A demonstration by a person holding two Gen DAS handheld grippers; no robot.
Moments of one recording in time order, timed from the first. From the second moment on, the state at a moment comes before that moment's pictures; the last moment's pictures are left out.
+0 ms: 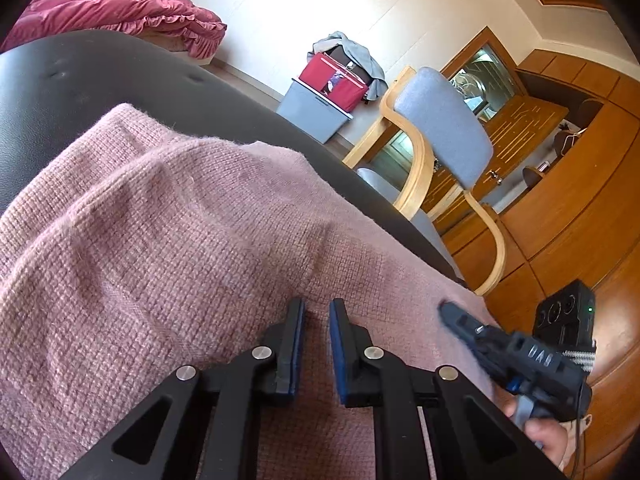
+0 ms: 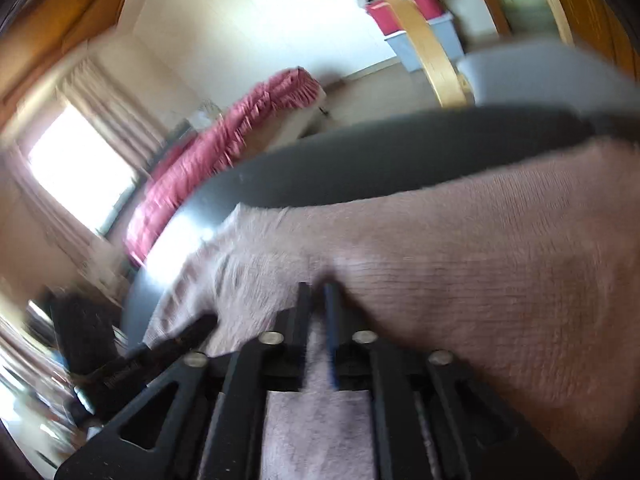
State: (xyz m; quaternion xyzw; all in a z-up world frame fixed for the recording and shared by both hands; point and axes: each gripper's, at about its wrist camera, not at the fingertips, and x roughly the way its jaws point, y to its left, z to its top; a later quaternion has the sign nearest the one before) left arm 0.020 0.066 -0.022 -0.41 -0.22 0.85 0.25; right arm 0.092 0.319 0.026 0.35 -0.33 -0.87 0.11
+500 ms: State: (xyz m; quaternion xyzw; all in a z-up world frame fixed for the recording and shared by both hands) left arm 0.035 0.060 -0.026 -0.41 -0.22 0.85 0.24; right arm 0.166 0.354 0.017 0.32 -0.35 -0.88 0.08
